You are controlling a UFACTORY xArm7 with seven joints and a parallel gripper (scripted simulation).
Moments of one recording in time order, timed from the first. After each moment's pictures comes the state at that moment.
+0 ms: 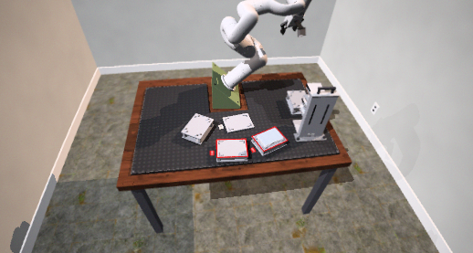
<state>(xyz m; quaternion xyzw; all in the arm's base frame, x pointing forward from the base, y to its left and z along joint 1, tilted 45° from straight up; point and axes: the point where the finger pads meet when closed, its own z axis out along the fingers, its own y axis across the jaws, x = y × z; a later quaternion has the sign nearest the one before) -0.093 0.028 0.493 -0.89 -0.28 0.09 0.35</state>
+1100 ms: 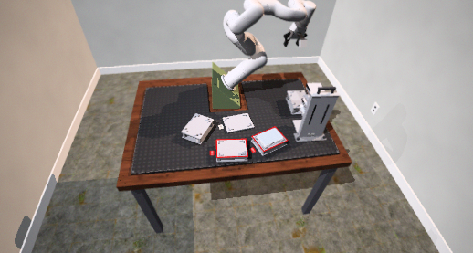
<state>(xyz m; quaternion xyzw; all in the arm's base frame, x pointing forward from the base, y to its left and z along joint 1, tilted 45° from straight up) -0.093 0.119 0.455 -0.93 -0.17 0.04 0.32</state>
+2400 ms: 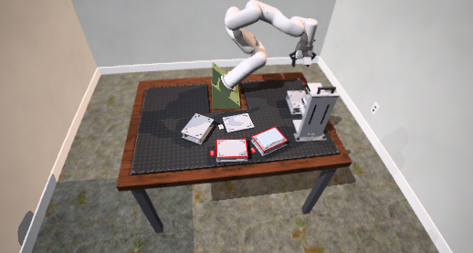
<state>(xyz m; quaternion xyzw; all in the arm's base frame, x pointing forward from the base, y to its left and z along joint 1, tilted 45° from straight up) 0.029 0.205 0.433 -0.92 -0.01 -0.01 0.38</state>
